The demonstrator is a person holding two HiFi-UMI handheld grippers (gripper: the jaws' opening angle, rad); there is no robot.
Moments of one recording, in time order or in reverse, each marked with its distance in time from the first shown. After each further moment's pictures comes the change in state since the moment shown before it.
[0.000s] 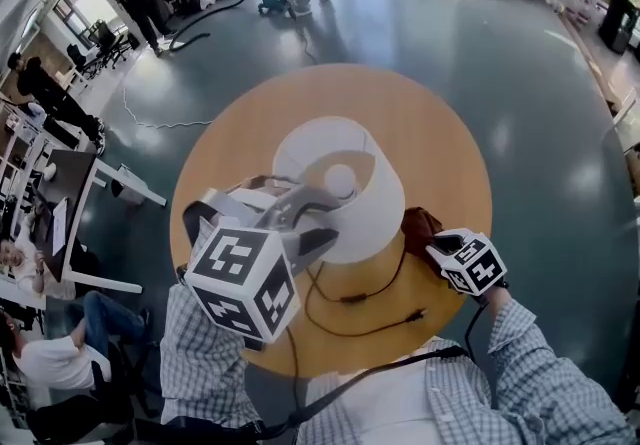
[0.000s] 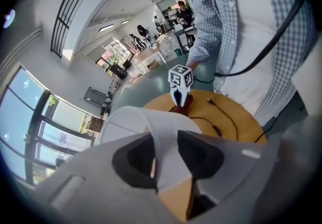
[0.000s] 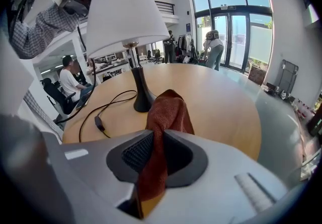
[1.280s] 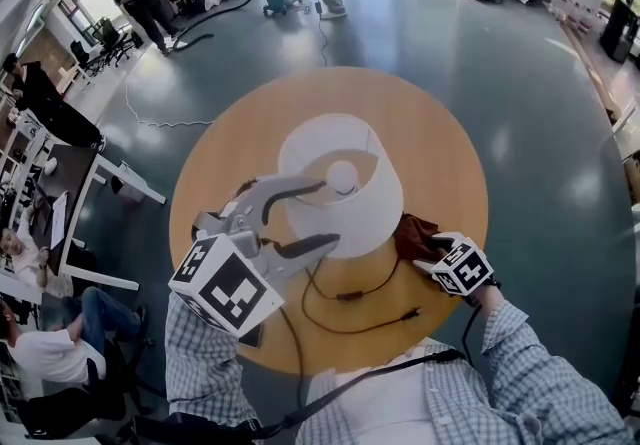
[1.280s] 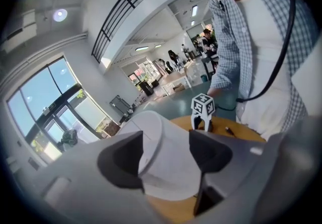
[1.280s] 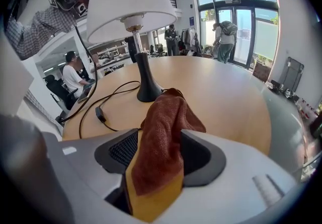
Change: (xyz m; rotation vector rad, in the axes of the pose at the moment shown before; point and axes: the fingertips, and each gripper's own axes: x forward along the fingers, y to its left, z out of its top) left arm -0.026 0.013 0.003 -0.252 -0.318 0.251; right arm 0.023 0.014 -0.015 -0.002 0.056 0.033
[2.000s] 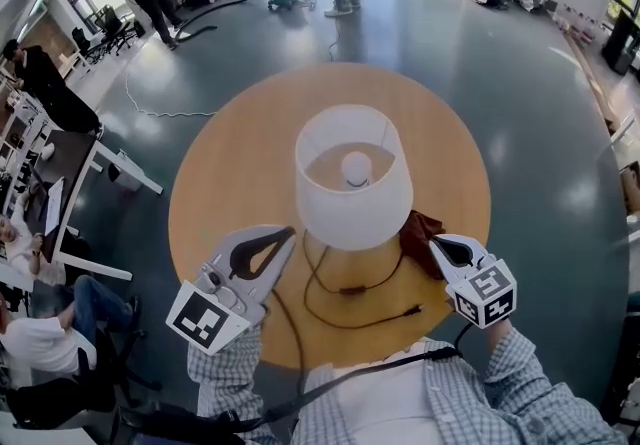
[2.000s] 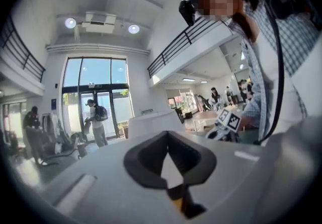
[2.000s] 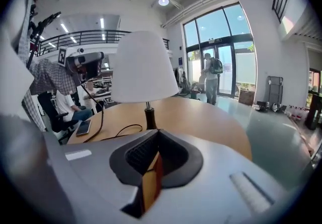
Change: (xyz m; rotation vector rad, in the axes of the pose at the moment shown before) left arm -0.065 -0.019 -0.038 -0.527 -0.362 0.365; right arm -0.101 0.026 0.071 0.020 -0.462 -0.125
